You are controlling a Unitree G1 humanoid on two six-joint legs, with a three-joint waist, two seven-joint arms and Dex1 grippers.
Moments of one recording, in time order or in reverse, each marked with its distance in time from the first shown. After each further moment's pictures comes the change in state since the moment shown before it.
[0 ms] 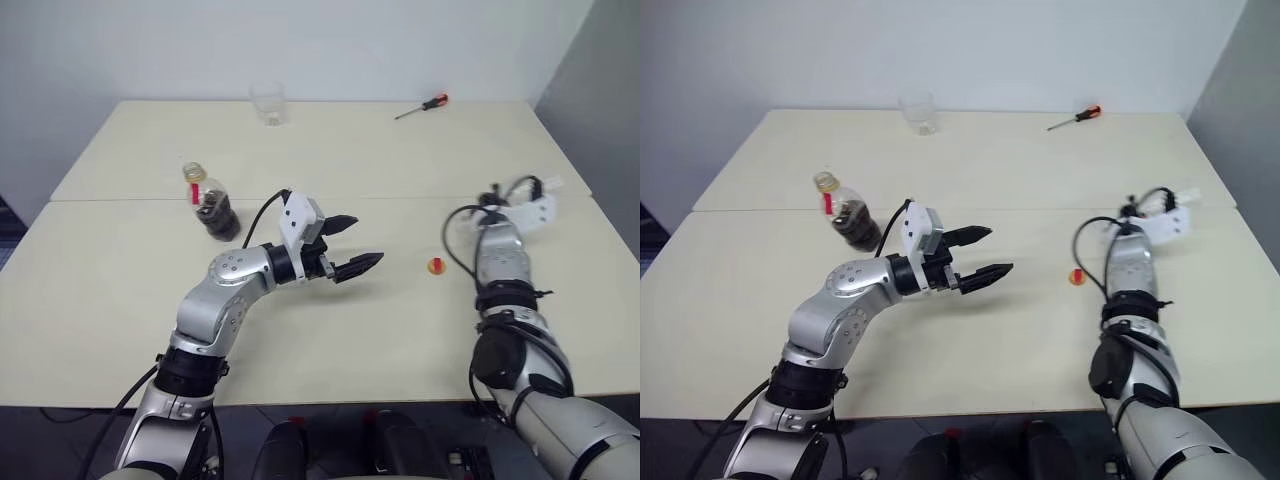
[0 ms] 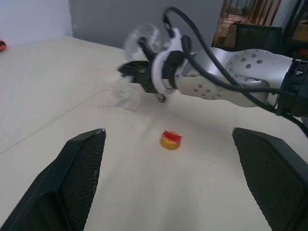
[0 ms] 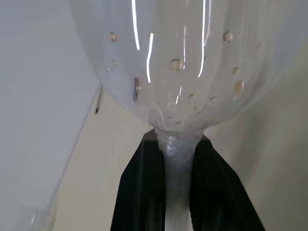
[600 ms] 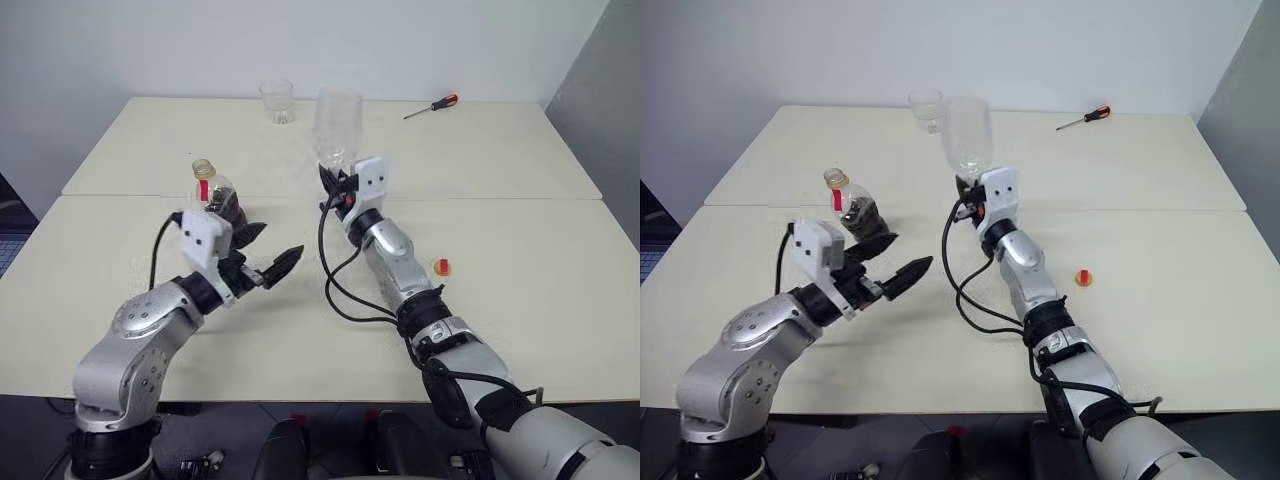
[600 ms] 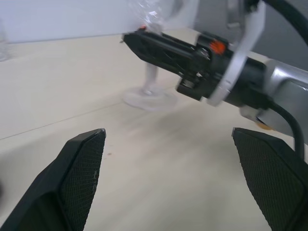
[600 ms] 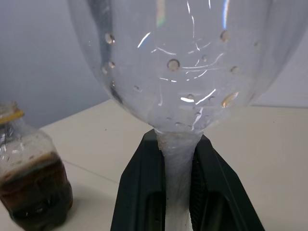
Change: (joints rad) left arm 0.303 0.094 0.335 -0.318 -0.095 0.129 0.305; right arm 0.037 0.178 0.571 0.102 -0.508 -0.446 0.379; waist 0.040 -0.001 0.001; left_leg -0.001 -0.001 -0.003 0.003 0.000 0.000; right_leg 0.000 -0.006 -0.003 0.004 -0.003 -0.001
